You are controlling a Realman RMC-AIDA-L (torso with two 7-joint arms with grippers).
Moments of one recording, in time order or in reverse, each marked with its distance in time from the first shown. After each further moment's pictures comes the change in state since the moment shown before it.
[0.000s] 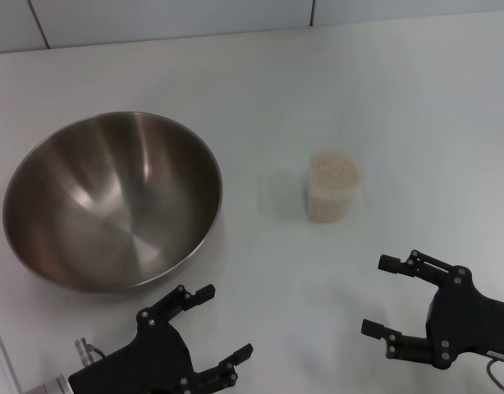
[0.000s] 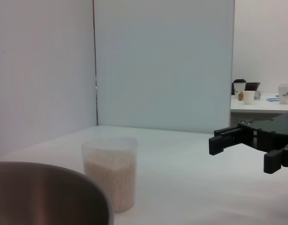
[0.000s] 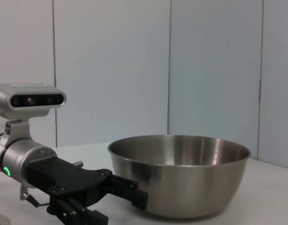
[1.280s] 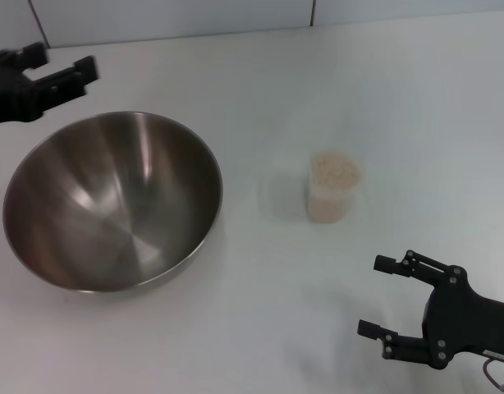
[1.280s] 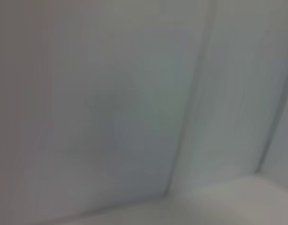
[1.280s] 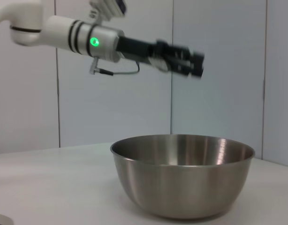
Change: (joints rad) left arm 0.067 0.019 -0.612 1.108 0.913 -0.307 -1.586; right arm 0.008 0.003 0.008 0.002 -0.015 0.002 0.009
